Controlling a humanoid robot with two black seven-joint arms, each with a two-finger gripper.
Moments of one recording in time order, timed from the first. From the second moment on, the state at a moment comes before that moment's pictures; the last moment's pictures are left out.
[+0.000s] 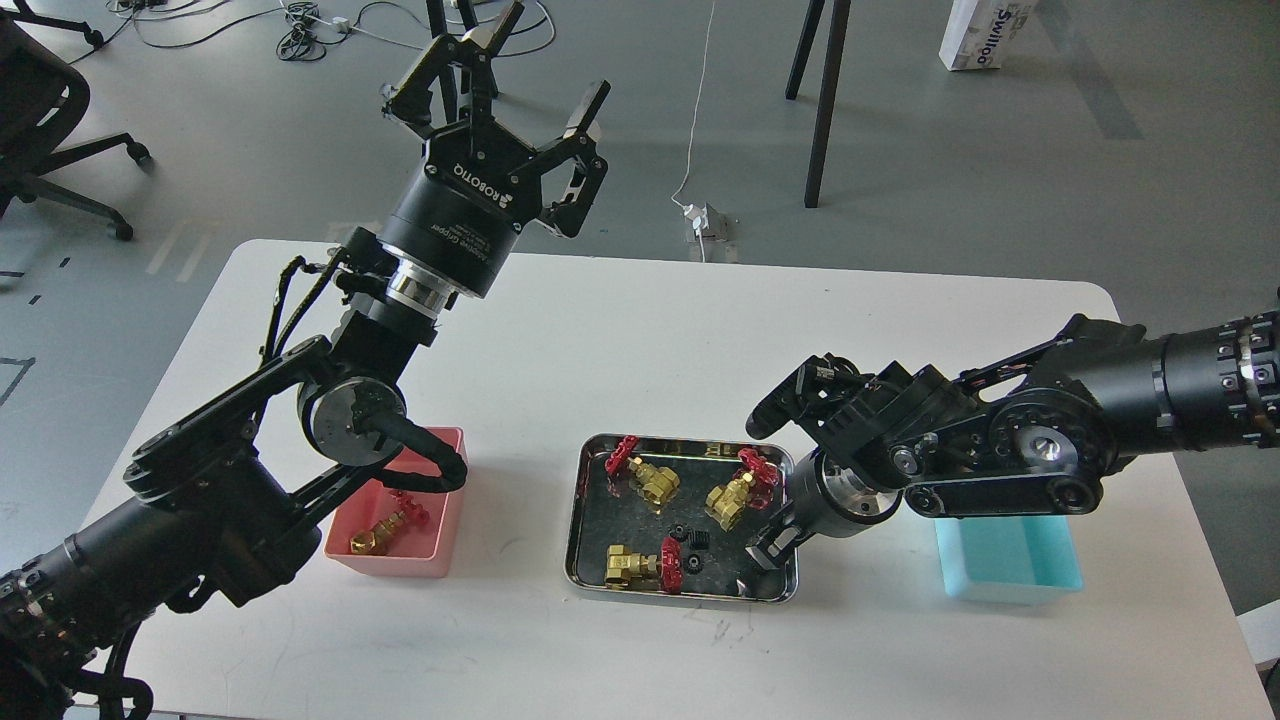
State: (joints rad) left arm -0.62 0.30 -0.72 -1.44 0.10 -0.18 -0.49; right arm 1.43 -0.21 -0.65 1.32 -1.09 0.37 -0.10
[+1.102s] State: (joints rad) left arm -0.61 0.29 -0.72 -1.42 0.10 -0.18 -0.49; right arm 1.37 -0.12 -0.65 1.22 -1.18 0.36 0.04
